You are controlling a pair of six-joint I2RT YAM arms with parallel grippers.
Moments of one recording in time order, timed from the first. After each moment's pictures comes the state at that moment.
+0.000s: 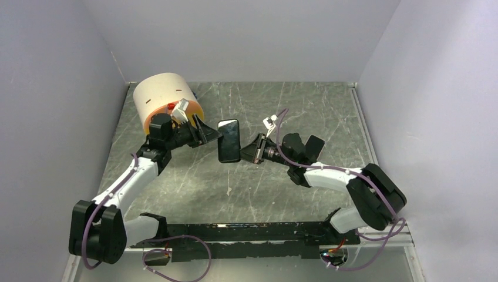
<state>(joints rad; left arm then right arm) -0.23 1.17 0.70 0.17 0.65 -0.76 0.69 1.44 0.57 0.84 -0.54 0.99</state>
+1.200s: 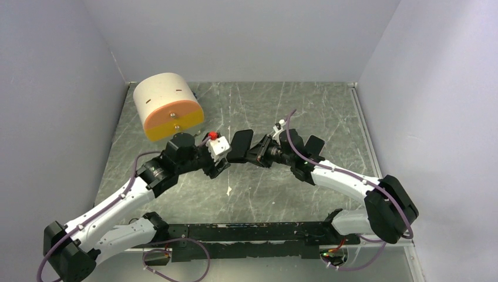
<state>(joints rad) -0.70 0.94 0.80 -0.30 0.28 0.28 0.69 1.29 0.66 0.23 -0.33 1.24</state>
